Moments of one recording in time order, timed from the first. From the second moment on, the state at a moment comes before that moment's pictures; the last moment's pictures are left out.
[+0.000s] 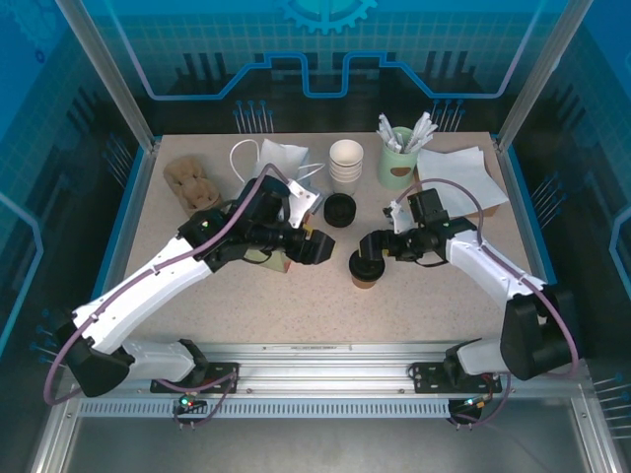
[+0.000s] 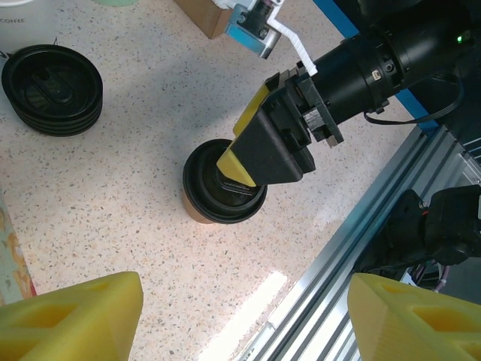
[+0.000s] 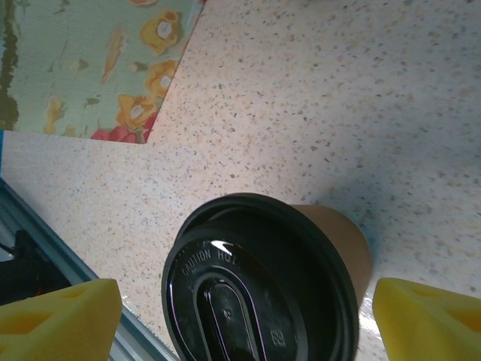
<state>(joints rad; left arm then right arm) -0.75 1.27 1.34 -0.79 0.24 -0.31 0.29 1.38 0.91 -0.59 -0.56 0.28</state>
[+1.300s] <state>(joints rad) -0.87 1.45 1.29 -0.86 0.14 -0.19 0.20 1.30 0.83 -0.47 -0.67 0.34</state>
